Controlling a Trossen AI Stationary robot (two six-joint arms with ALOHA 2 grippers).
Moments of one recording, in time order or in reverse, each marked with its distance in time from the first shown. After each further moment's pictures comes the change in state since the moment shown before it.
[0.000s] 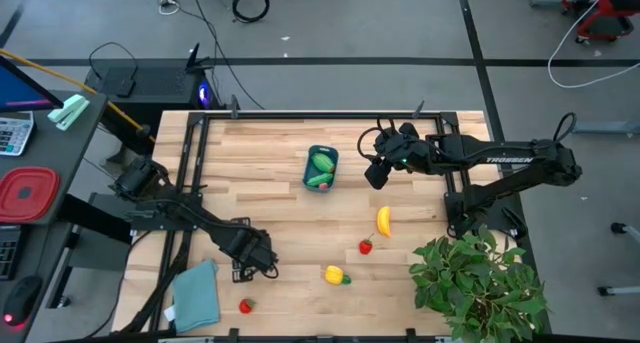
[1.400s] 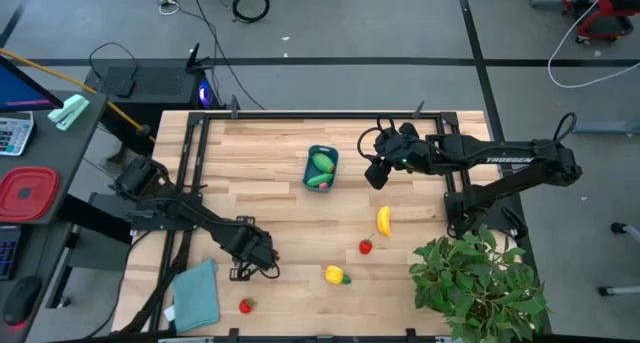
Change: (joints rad) left arm 0.021 -0.003 0.002 0.003 -0.013 0.161; right arm 0.000 0.000 0.000 0.000 0.000 -0.002
